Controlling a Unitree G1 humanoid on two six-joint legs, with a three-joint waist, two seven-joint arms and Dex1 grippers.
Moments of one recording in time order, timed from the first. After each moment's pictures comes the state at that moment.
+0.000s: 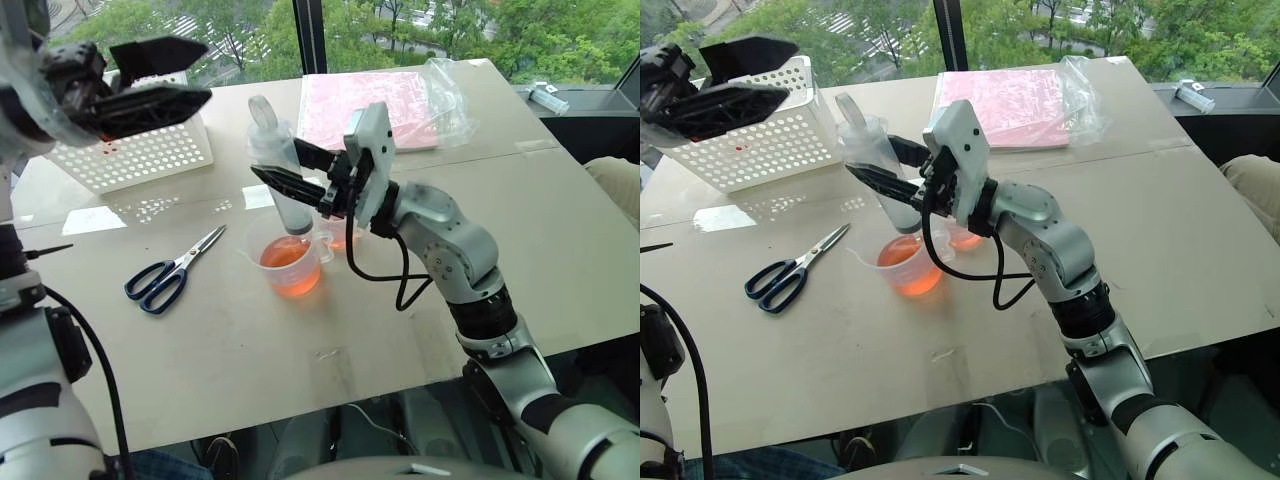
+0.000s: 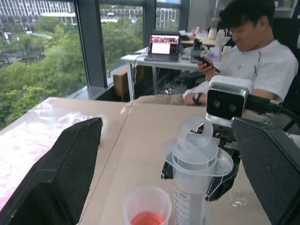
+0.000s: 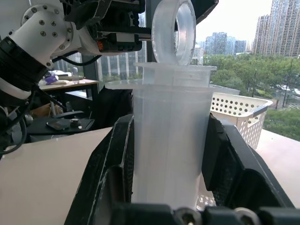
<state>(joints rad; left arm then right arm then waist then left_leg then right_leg) -0.90 1.03 0.24 0.23 -0.76 0.71 -1.42 -0.75 -0.01 0.27 -0.08 0.44 0.43 0.66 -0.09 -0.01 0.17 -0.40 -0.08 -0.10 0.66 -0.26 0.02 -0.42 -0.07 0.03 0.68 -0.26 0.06</state>
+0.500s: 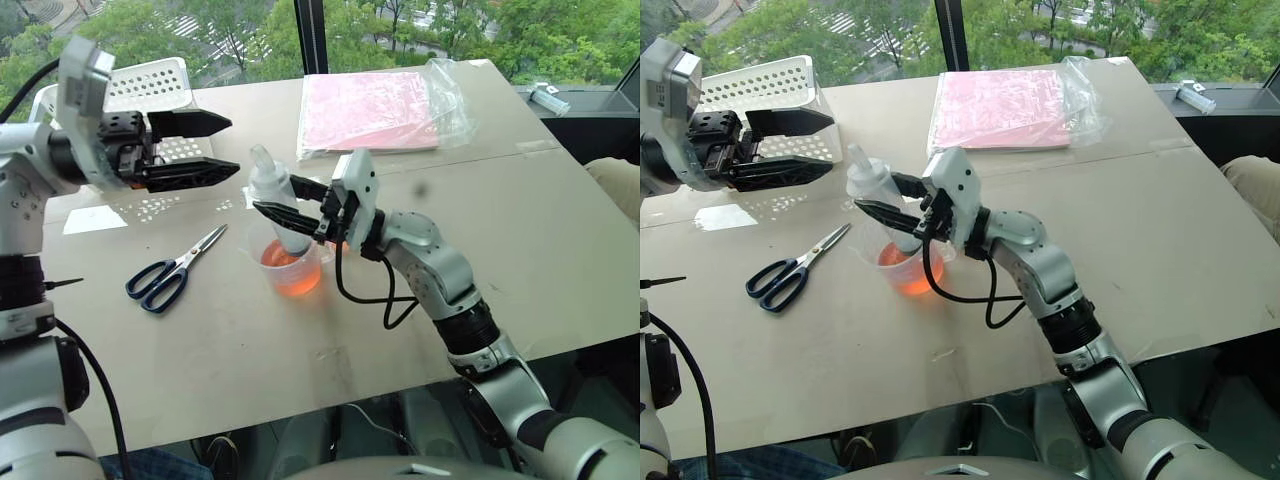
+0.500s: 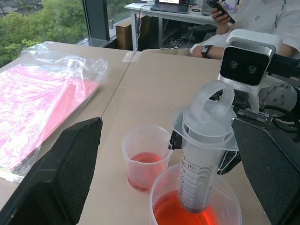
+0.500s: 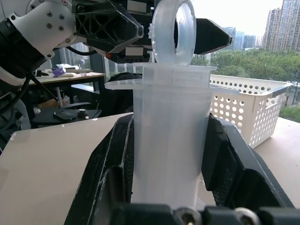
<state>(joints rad) -0.78 1.03 0.19 0.20 -0.68 0.64 -1.44 -0.70 0.06 0.30 0.05 0.37 0.27 0.73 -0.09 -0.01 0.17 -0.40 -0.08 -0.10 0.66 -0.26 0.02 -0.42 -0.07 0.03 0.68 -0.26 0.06</state>
